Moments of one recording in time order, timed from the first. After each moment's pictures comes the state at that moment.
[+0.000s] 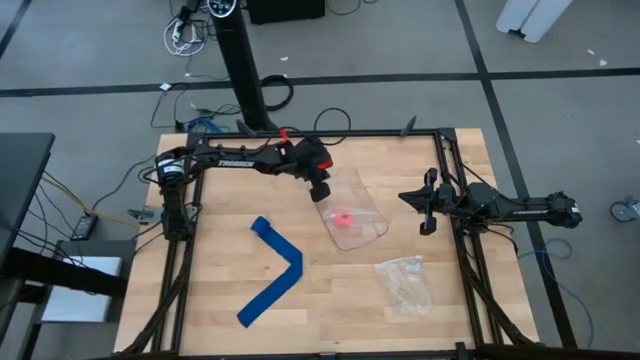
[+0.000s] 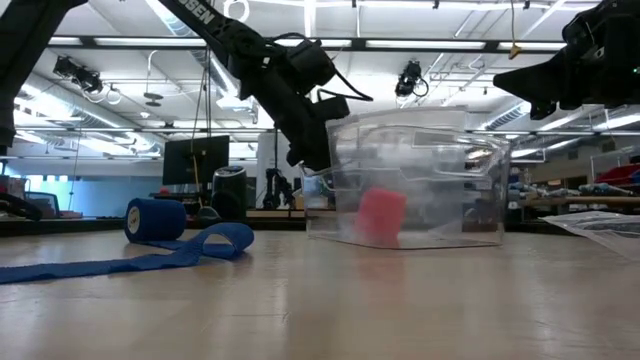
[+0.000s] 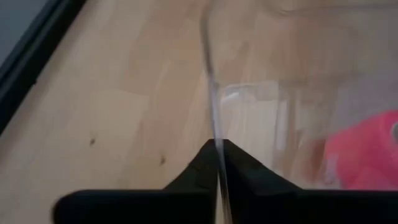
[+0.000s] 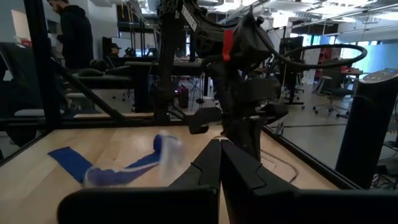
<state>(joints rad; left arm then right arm) 0.36 1.88 1.29 -0.22 0.04 0.04 -0.01 0.07 0.01 0.18 0.18 -0.05</state>
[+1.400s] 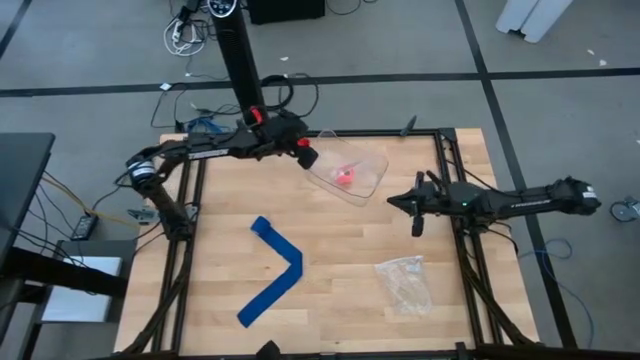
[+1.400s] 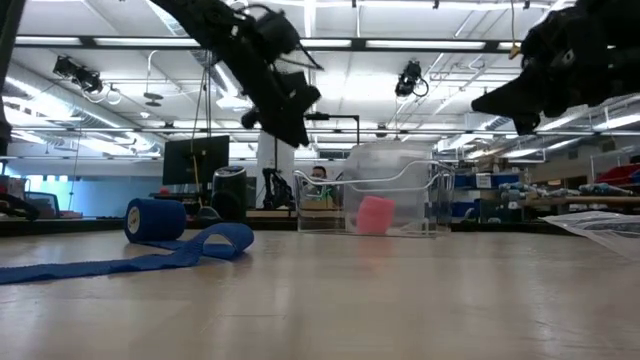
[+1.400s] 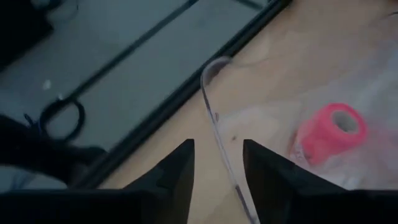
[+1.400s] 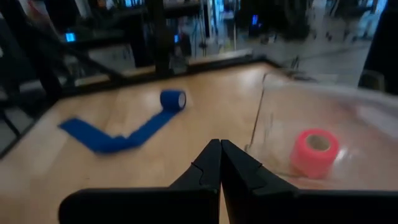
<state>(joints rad) 0.48 1.64 1.25 -0.32 -0.25 -0.12 0.02 0.52 0.15 0.21 0.20 0.15</state>
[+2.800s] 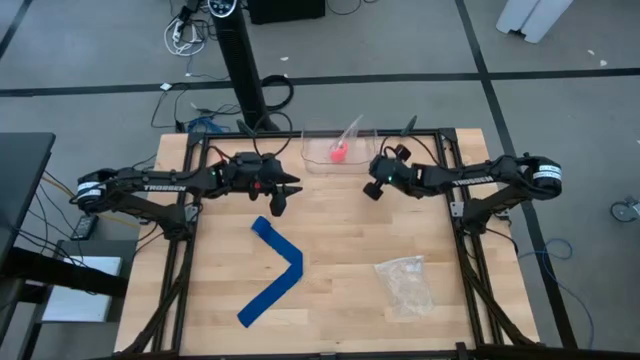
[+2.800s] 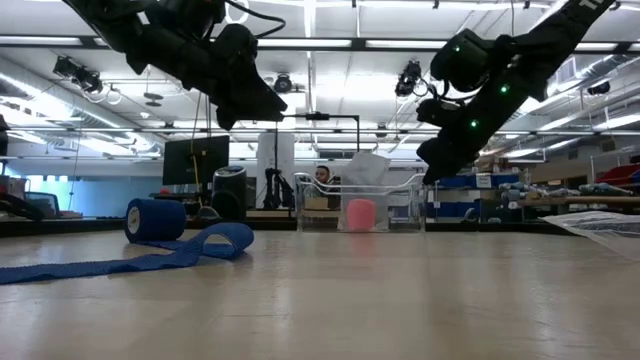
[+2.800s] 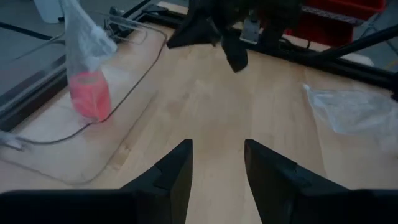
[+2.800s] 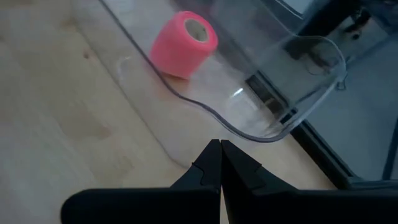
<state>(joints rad) 0.27 1.22 0.67 0.16 0.07 -0.15 -0.30 1.36 0.60 0.02 0.57 0.00</state>
